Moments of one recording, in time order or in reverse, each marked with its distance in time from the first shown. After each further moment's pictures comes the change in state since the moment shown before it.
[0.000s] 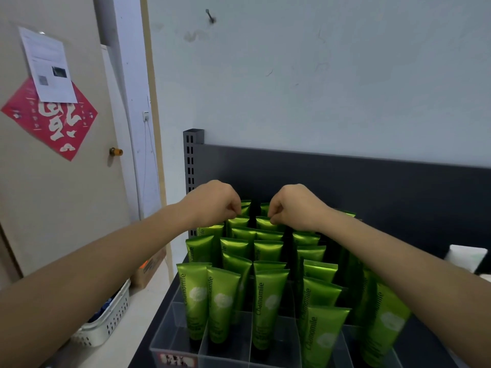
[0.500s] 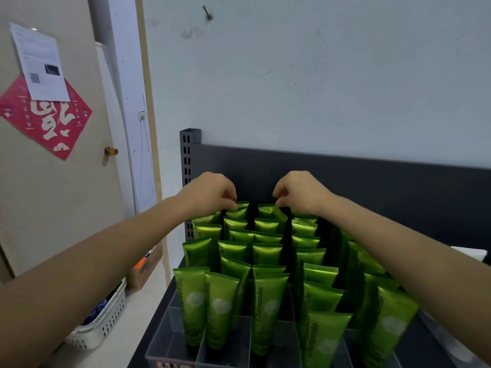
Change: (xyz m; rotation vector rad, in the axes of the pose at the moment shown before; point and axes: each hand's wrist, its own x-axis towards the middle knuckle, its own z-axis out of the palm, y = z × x) left_hand 0.018 -0.017 0.000 -0.101 0.033 -0.077; right_hand 0.021 0.017 -0.014 -0.037 0.042 0.083
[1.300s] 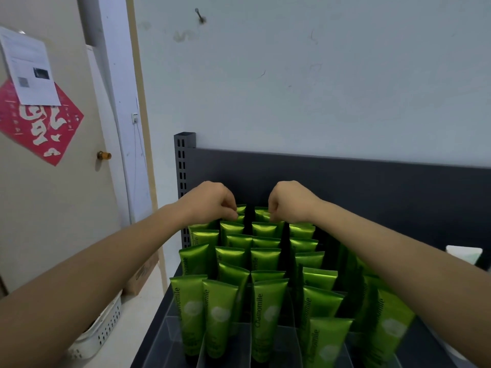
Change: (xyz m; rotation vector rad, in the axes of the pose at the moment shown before) left_hand 0.009 -0.008 0.011 -0.035 -0.057 0.048; right_hand 0.007 -0.009 0.012 -0.050 -0.134 0.061
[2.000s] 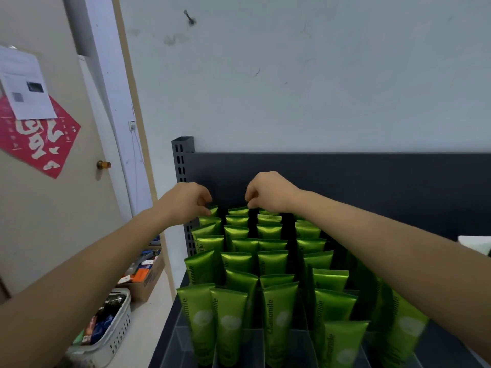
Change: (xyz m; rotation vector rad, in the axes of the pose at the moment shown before) left_hand -0.005 -0.041 -0.012 0.094 0.023 -0.185; right_hand 0.029 -0.023 0.000 0.120 0.079 -0.126
